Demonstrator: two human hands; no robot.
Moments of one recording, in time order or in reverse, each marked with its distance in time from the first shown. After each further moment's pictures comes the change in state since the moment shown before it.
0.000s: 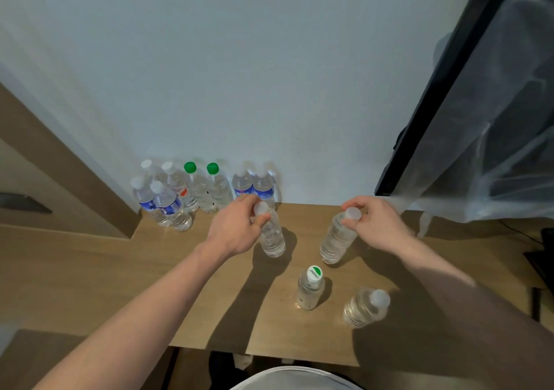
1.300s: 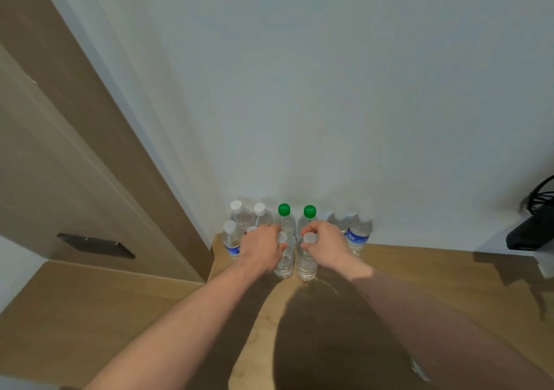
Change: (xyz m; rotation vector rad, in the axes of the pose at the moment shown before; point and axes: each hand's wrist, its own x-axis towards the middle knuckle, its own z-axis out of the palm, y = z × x) left_hand 0.077 -0.224 -0.065 0.261 -0.130 -0.098; right_hand 0.122 -0.253 0.249 -0.031 -0.087 -0.024
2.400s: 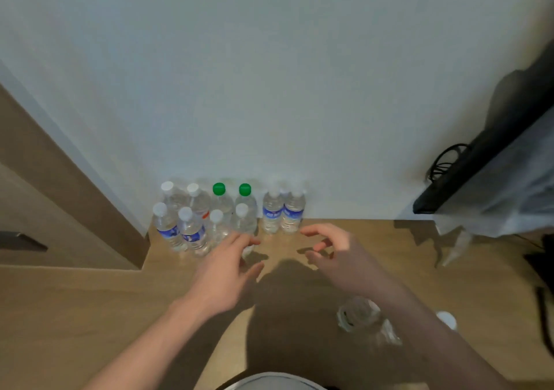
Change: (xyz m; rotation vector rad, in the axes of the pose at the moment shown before) left_hand -0.115 0.071 -0.015 -0.407 -0.009 0.219; right_hand -0.151 0.073 -0.123 0.105 -0.027 -0.022
